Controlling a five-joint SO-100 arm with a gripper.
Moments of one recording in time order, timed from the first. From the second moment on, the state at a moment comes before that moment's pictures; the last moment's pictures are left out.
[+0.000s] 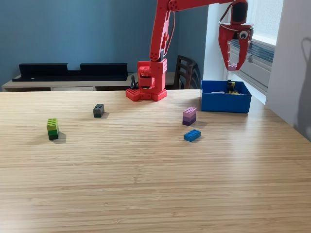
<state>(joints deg) -70.8 83.1 67.0 95.8 15.8</state>
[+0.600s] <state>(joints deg) -68.6 83.1 67.0 95.8 16.5</state>
